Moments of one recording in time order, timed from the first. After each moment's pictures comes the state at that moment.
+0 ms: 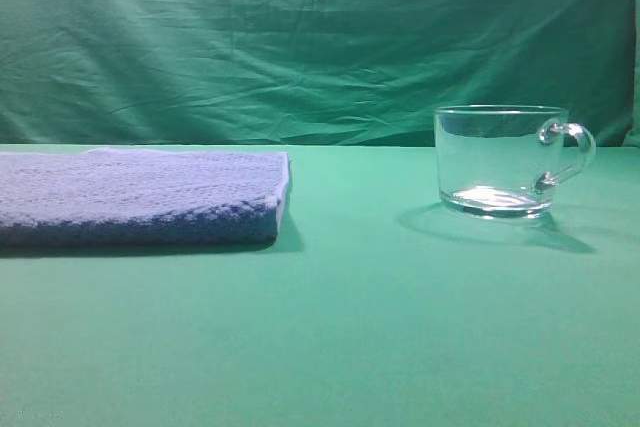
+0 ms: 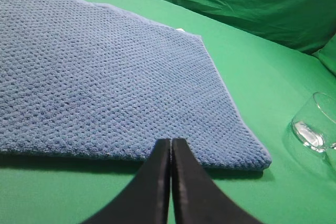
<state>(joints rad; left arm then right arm) -0.10 -0.02 -0.05 -0.37 0.41 -0.05 0.02 -0.01 0.03 0.04 0.39 -0.06</state>
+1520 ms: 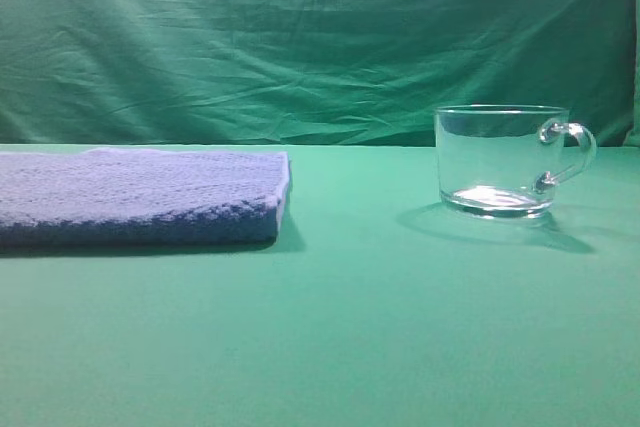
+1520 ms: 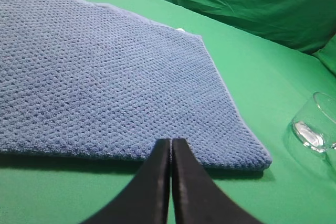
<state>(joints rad) -0.10 -0.02 -0.05 -0.37 0.41 -0.05 0.10 0.75 -0.58 0.22 0.68 -0.26</state>
